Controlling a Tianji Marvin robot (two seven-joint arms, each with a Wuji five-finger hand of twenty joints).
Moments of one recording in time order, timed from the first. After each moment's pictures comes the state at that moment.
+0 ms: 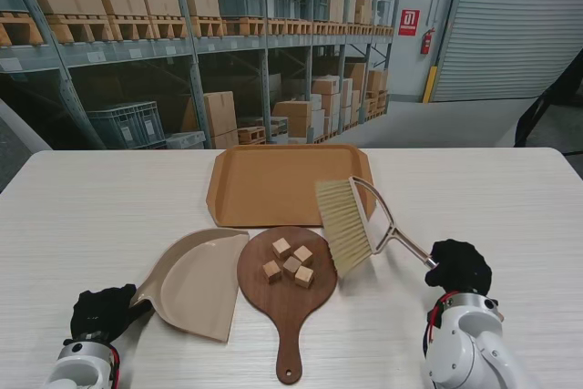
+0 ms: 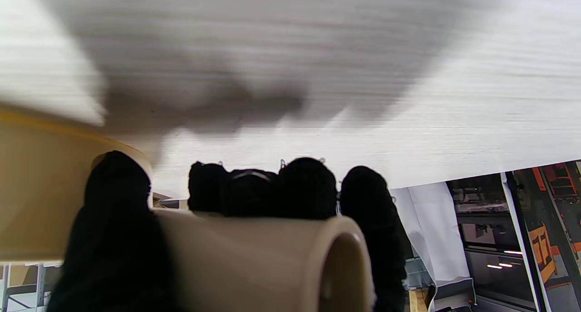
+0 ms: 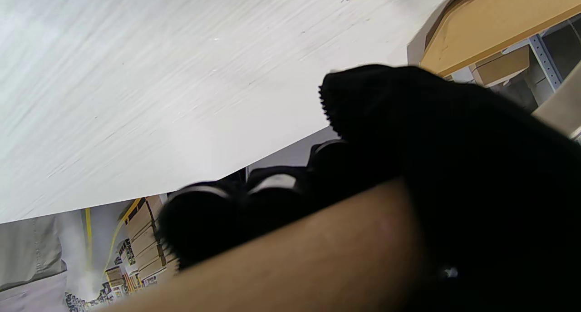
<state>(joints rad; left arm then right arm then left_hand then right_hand) 1.97 -1.08 -1.45 -1.61 1.09 0.27 0.27 -1.84 -1.18 1.35 -1.80 -0.74 0.48 -0.36 0.90 -0.06 -0.12 -0.04 0.73 0.19 1.34 0.96 1.16 0.09 1.31 0.75 1.00 0.17 1.41 0.66 0.45 0.36 1.42 0.71 0.84 -1.11 1.02 0.42 1.15 -0.04 1.12 1.11 1.32 0.06 1.07 0.87 1.26 0.09 1.52 0.51 1.07 0.20 1.75 0.29</state>
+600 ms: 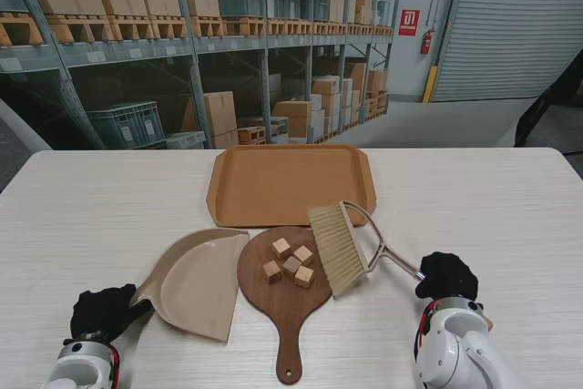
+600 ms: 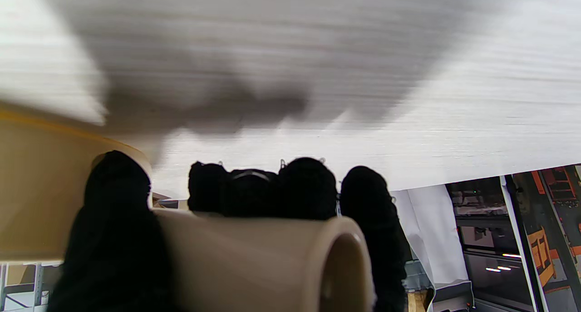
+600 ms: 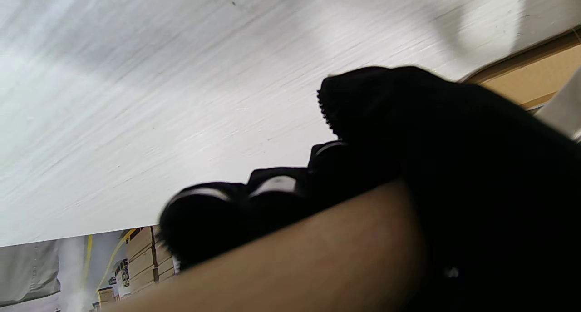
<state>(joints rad) 1.97 -1.08 -1.45 -1.61 1.08 0.27 0.27 -1.80 -1.16 1.28 -1.73 -0.76 0.55 -0.28 0.90 -0.06 -0.12 -0.04 0.73 0.19 1.34 0.96 1.16 0.09 1.31 0.75 1.00 0.17 1.41 0.66 0.45 0.36 1.42 0.71 0.84 -1.11 1.02 0.46 1.15 -0.05 1.13 1.11 1.32 0.05 1.07 0.88 1.26 0.08 1.53 0.52 1.07 0.19 1.75 0.30</state>
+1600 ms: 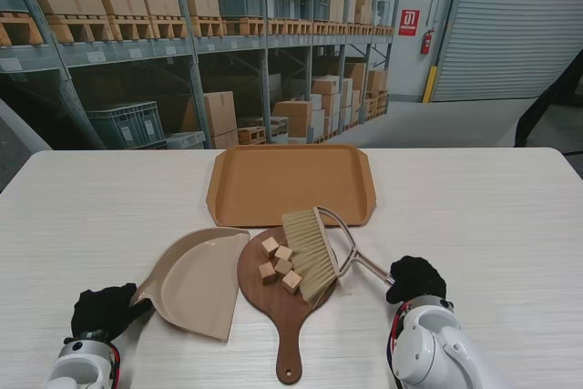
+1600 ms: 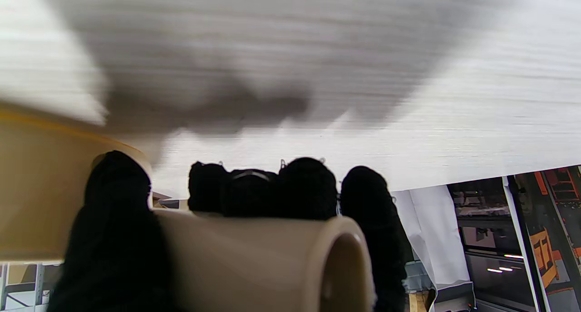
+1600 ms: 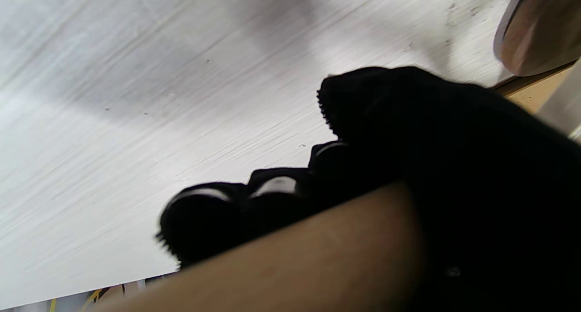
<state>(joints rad) 1.96 -1.08 -1.45 -1.60 1.08 0.26 0.27 -1.74 -1.15 1.16 -1.75 -0.67 0.62 -0.21 0.90 -0.06 -0.12 -0.04 0.73 0.19 1.34 0.96 1.16 0.09 1.31 0.75 1.00 0.17 1.41 0.66 0.45 0.36 1.42 0.71 0.84 -1.11 1.02 0.46 1.15 -0.05 1.14 1.11 1.32 0.05 1.07 0.89 1.26 0.08 1.53 0.52 1.07 0.19 1.76 0.30</state>
